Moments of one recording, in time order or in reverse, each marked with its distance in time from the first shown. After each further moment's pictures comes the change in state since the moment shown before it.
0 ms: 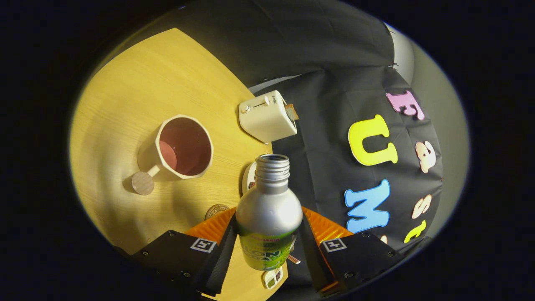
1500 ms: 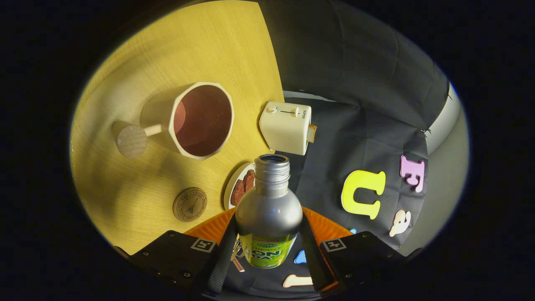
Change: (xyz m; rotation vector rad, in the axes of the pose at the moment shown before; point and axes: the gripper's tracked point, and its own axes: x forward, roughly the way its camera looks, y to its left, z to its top) arm 0.016 -0.020 0.022 -0.478 -0.028 -0.040
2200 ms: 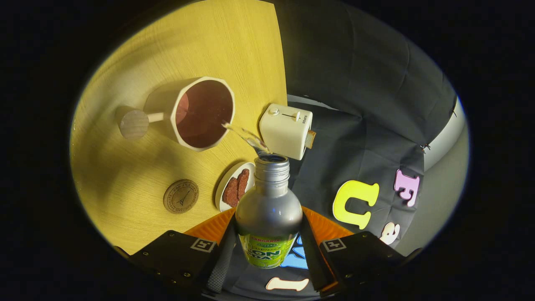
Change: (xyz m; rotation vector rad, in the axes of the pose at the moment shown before) arm -0.001 -0.012 -0.002 -0.092 -0.018 -0.019
